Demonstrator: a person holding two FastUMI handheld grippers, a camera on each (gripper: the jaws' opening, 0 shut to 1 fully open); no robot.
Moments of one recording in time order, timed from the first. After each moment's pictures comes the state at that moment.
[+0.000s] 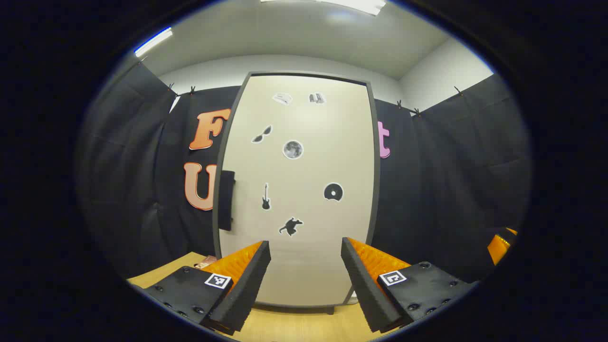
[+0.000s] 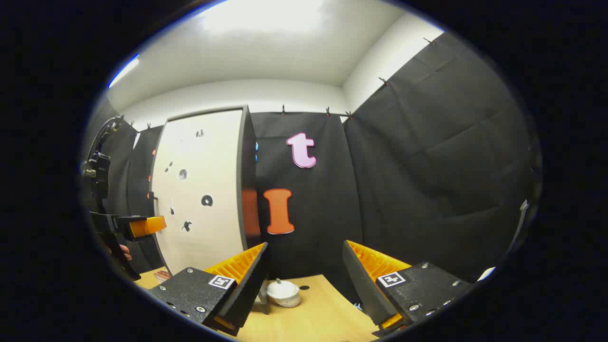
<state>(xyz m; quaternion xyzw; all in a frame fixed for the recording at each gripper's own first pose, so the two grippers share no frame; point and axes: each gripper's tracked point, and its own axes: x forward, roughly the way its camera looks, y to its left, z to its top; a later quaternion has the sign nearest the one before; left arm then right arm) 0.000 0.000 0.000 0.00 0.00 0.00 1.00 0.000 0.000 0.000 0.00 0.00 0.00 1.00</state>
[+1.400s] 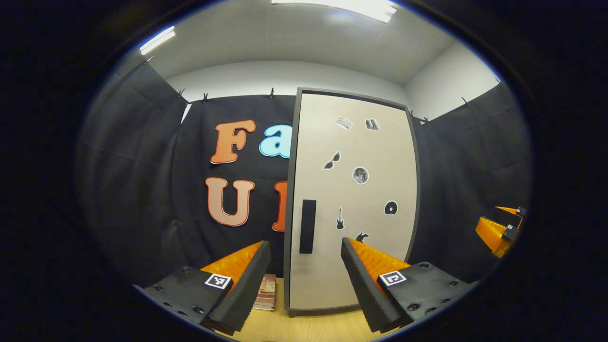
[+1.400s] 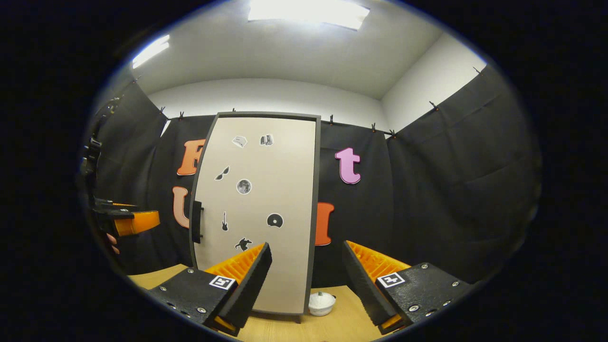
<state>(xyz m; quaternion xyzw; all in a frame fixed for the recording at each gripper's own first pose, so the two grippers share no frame) -0.022 0.153 0.036 0.01 0.00 0.01 1.00 0.014 0.181 0.033 -0.05 0.02 0.06 1.00</state>
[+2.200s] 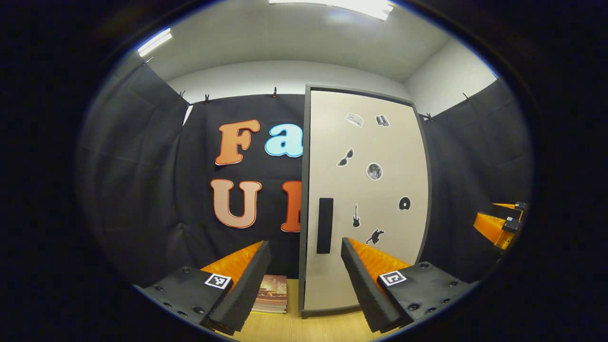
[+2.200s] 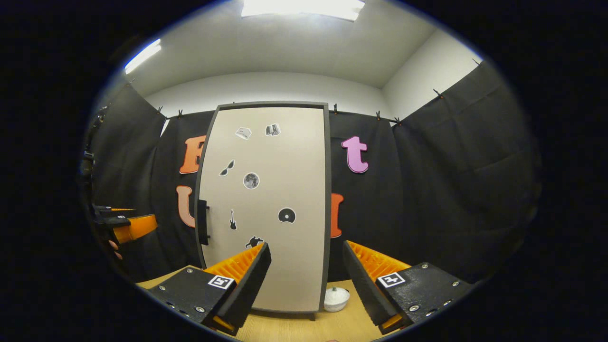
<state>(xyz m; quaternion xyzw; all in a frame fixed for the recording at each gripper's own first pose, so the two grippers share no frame) -0.014 0.185 0.034 0.03 0.00 0.01 1.00 0.039 0.215 0.018 -0.04 0.04 0.06 1.00</state>
